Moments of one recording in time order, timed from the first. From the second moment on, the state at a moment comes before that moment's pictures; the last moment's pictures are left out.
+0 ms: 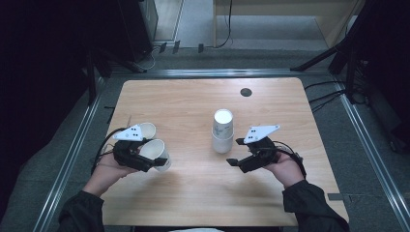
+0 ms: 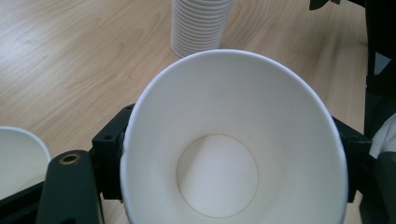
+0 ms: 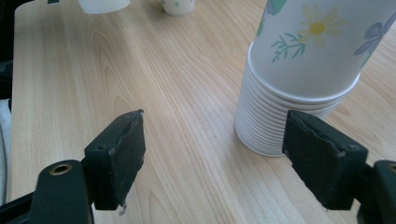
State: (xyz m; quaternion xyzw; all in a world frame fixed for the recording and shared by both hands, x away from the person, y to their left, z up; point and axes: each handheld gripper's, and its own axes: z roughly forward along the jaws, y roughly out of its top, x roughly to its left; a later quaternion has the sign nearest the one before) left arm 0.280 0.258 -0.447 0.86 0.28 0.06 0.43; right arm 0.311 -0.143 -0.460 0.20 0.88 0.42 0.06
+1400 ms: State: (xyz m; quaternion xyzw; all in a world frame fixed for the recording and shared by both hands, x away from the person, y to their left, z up) left arm 0.296 0.304 -0.486 0.87 0.35 0.07 0.34; right arm 0.316 -0.141 -0.466 0.20 0.89 0.40 0.06
